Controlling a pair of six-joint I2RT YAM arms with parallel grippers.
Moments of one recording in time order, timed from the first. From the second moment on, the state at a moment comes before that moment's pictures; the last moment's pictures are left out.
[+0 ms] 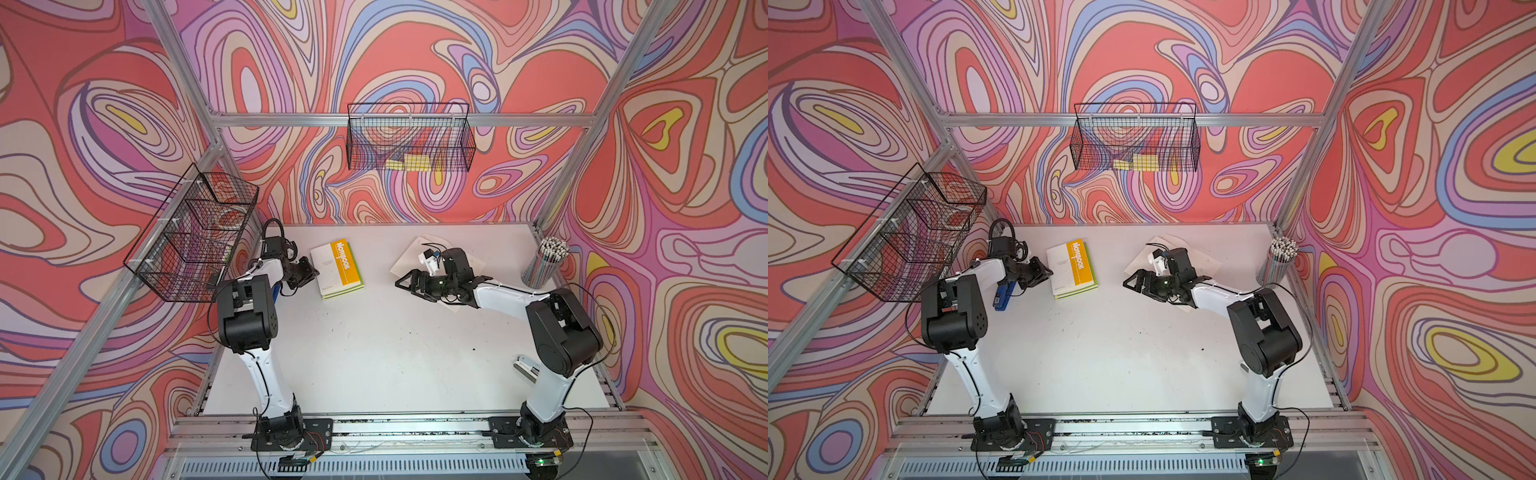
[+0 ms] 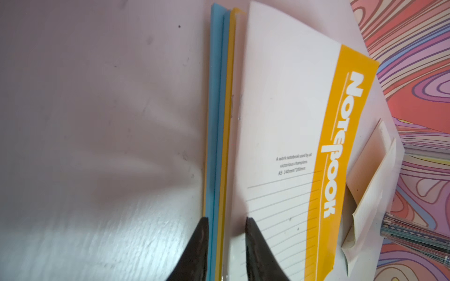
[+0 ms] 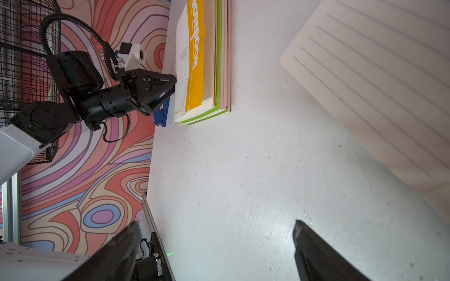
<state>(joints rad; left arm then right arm) 0.19 2.01 1.37 -0.44 0.47 -0.44 0.44 1.83 1.10 0.07 -0.67 0.69</state>
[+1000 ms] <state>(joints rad) 0.05 1.77 1.33 -0.43 0.34 -0.36 0.44 1.83 1.09 0.07 -0.68 0.70</state>
